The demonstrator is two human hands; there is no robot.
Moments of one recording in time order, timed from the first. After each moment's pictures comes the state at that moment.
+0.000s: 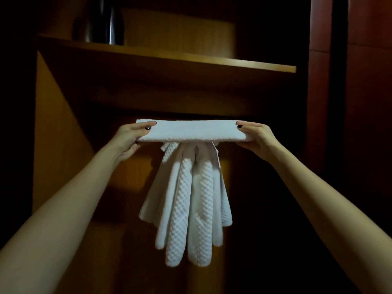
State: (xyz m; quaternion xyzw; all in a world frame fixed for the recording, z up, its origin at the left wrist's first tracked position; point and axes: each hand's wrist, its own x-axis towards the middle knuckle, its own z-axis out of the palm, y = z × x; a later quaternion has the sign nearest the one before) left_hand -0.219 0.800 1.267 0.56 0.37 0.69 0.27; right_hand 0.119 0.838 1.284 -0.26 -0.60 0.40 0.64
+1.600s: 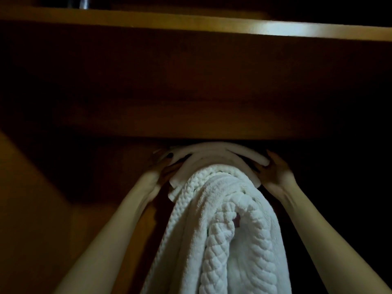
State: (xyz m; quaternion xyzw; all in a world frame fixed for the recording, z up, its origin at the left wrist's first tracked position) left_hand -0.240 1.016 1.285 0.56 0.20 0.73 0.34; right_hand 0.056 1.081 1.292 -0.08 -0.46 0.60 0.65
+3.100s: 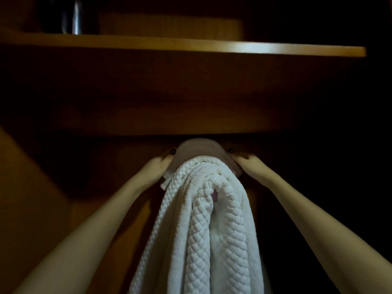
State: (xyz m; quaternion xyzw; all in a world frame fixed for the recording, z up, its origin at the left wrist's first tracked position) left_hand -0.216 0.976 1.292 0.67 0.52 0.52 0.09; right_hand 0.064 1.031 1.287 -0.42 -0.72 0.19 0.52
